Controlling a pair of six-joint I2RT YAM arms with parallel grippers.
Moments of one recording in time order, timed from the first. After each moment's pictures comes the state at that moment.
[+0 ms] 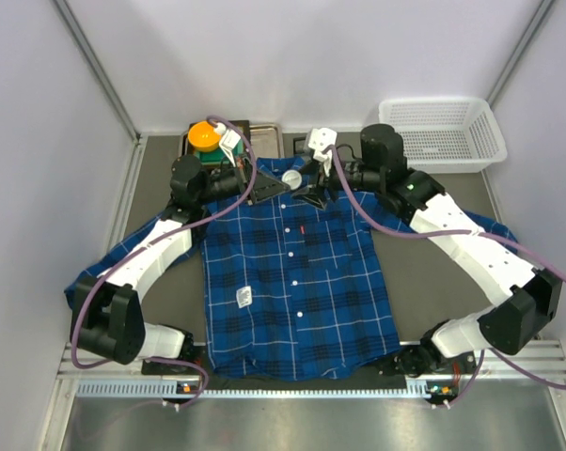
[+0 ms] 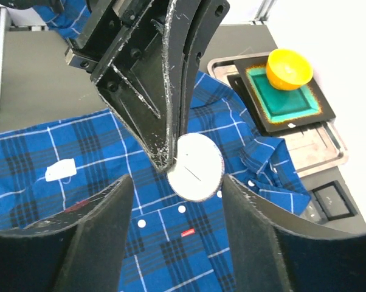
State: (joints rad) left arm -0.31 1.36 0.95 0.56 0.97 -0.78; right arm 0.63 1.41 1.42 -0.31 -0.64 -0.37
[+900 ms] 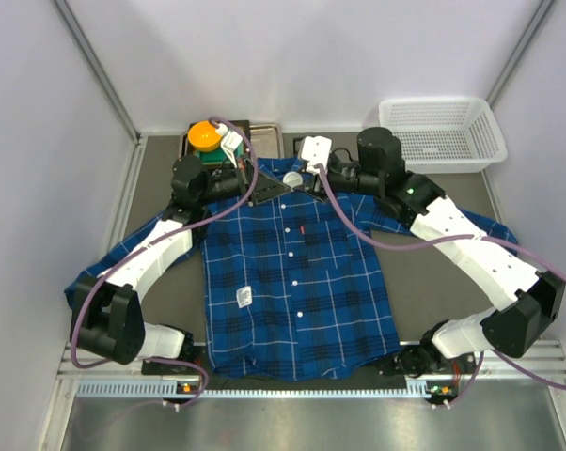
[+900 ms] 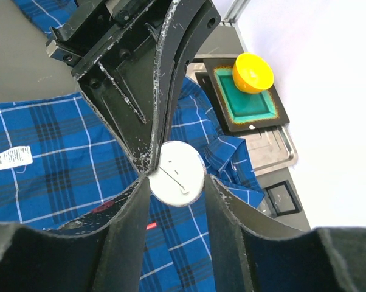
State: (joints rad) left arm -0.32 1.36 0.95 0.54 0.98 -0.76; right arm 0.68 1.39 1.42 -0.33 -0.51 -0.56
